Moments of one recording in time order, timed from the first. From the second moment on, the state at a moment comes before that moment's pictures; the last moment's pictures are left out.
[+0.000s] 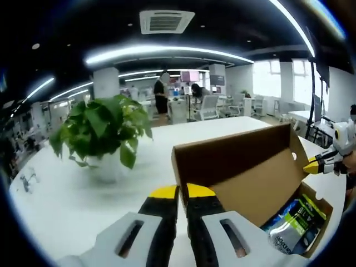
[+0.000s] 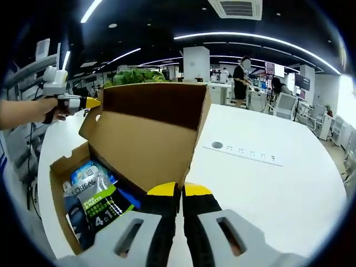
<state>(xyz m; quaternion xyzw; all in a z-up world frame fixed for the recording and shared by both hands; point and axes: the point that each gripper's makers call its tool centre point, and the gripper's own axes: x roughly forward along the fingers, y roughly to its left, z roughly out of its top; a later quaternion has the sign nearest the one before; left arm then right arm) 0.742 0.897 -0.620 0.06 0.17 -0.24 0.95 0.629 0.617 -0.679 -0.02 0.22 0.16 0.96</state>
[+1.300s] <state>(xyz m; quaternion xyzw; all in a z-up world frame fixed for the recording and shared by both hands) 0.708 0.906 -0.676 0.05 0.22 -0.20 0.95 0.648 0.617 -0.693 -0.08 0.25 0.19 0.95</state>
